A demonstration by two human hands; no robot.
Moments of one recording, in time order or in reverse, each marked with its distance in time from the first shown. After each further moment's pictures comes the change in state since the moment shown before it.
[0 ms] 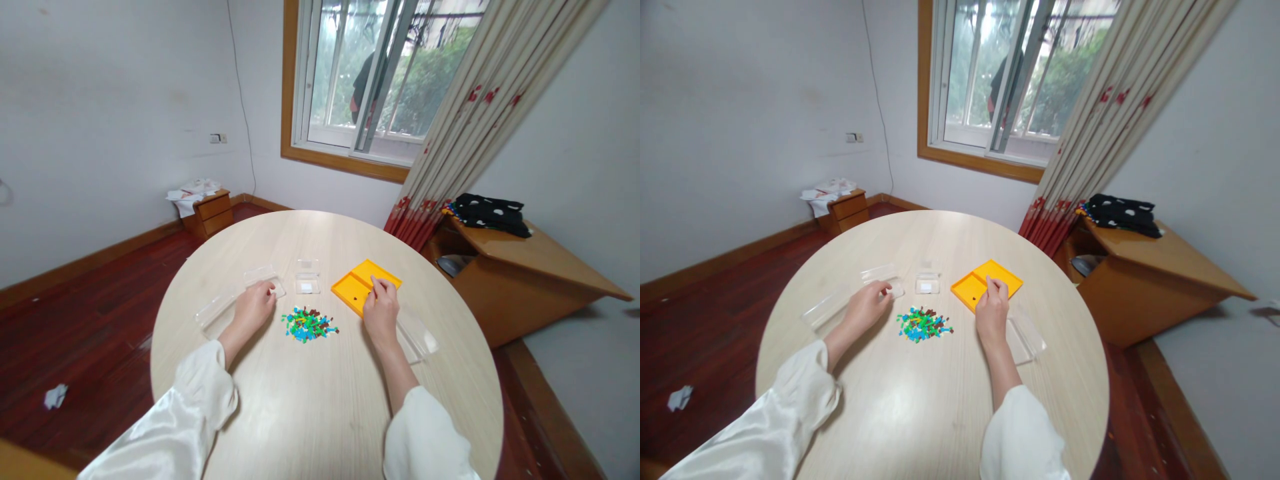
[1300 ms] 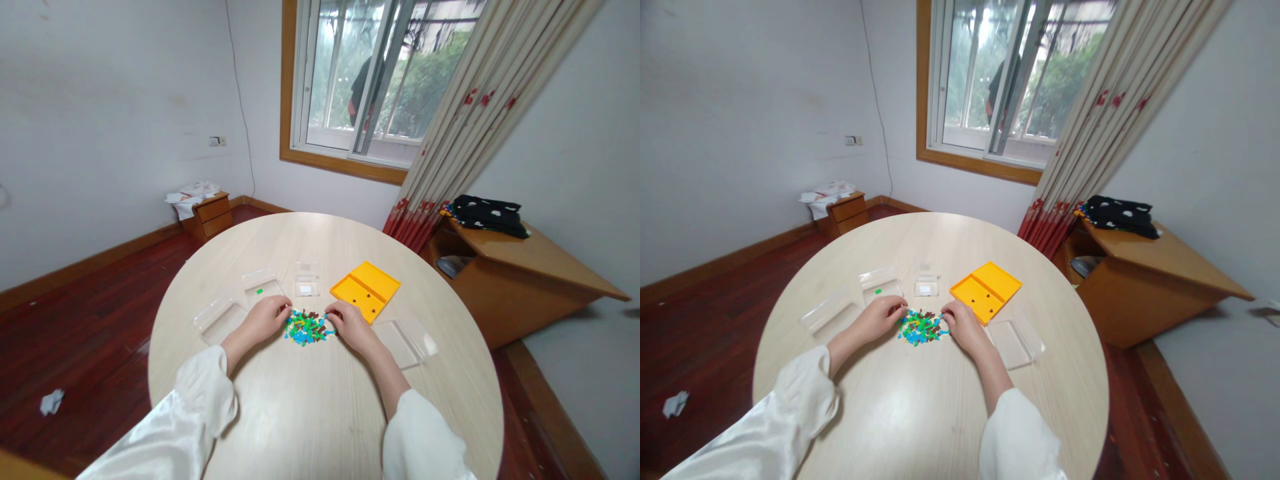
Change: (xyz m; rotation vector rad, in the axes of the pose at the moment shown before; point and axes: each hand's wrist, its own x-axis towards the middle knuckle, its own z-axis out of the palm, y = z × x) left_hand -0.003 0.005 0.016 -0.287 -0.166 0.331; right_hand -0.017 -0.040 -0.001 0.174 -0.764 -0.001
